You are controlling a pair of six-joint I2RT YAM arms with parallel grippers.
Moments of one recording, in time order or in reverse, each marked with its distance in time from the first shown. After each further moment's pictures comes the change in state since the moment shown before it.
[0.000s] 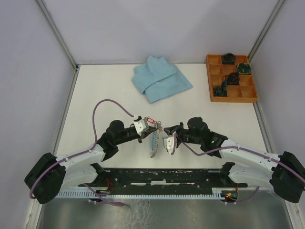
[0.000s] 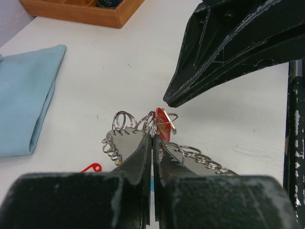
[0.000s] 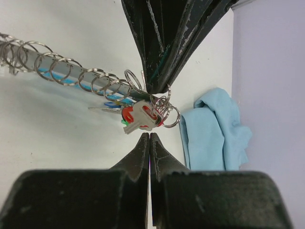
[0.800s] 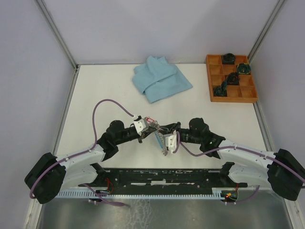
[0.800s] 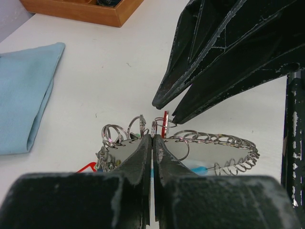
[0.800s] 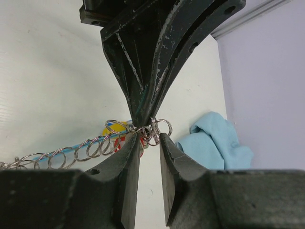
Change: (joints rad) left arm 0.000 0.002 0.000 0.008 -0.004 -0.020; right arm -0.001 0.032 -0.048 0.238 -0.090 0.133
